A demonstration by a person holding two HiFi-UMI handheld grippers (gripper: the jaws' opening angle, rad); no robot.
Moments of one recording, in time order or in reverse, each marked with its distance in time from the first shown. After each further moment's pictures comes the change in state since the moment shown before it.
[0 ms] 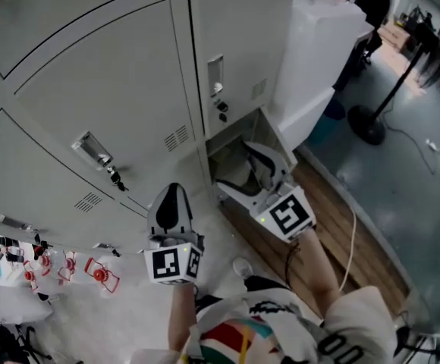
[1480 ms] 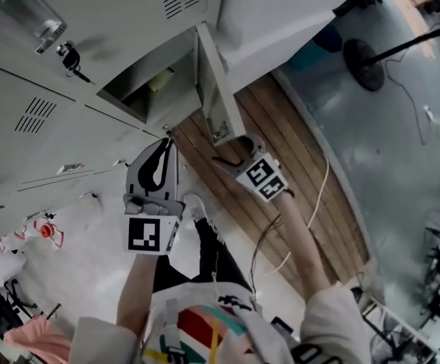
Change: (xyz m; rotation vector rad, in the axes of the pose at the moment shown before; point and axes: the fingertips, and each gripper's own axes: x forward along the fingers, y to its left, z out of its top) left arm 0.128 -0.164 -0.168 0.041 0.248 -0.196; right arm -0.070 -0.016 -0.415 0.386 0.478 0.216
